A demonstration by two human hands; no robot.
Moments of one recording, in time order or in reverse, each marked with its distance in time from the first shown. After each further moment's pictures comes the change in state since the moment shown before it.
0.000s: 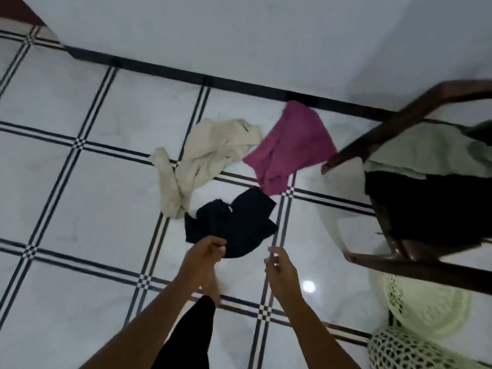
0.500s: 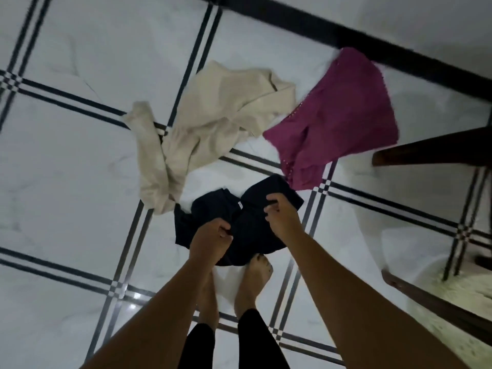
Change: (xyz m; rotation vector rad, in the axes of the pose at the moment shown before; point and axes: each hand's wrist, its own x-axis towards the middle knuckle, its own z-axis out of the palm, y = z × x) left_hand 0.294 -0.108 0.014 0.289 -0.039 -0.165; right_hand 0.337 0.006 0.127 -0.182 -0.123 0.135
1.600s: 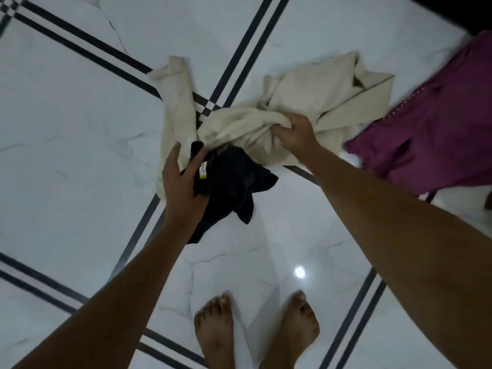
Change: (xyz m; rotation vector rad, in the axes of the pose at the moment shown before) left_hand 0.189 -0.114 -0.087 -0.101 0.690 0.310; right_hand 0.256 -0.112 0.140 -0.075 -0.080 -0.587
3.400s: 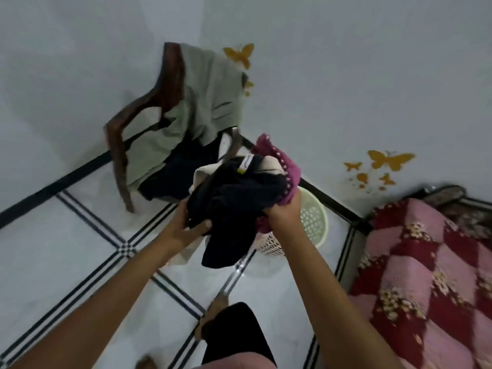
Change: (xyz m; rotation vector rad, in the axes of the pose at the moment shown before) left_hand -0.572 0.628 -0.270 -0.160 -1.603 0.729; right_hand -0.966 -0.387 -0.362 0.353 1.690 0.100
